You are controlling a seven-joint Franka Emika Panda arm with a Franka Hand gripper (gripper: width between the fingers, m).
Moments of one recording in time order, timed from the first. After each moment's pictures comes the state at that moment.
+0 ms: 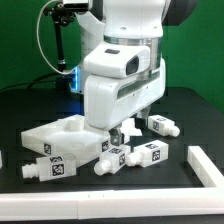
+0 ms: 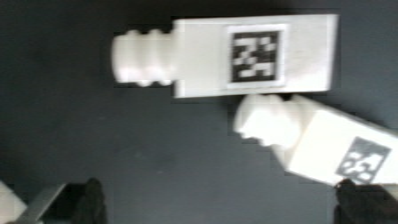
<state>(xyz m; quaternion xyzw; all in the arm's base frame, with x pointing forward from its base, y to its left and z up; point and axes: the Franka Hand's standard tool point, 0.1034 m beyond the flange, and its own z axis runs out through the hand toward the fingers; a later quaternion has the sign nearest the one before) 0.548 0.024 0.066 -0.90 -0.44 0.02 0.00</state>
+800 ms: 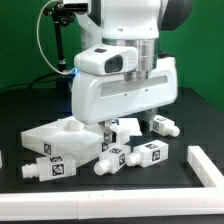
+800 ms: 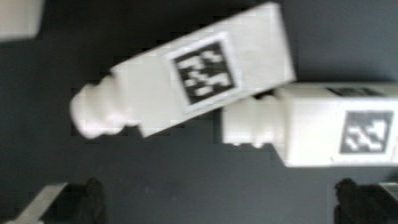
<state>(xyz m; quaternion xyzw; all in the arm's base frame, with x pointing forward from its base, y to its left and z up) 0.546 0.028 0.063 -0.97 -0.23 0.01 0.00</state>
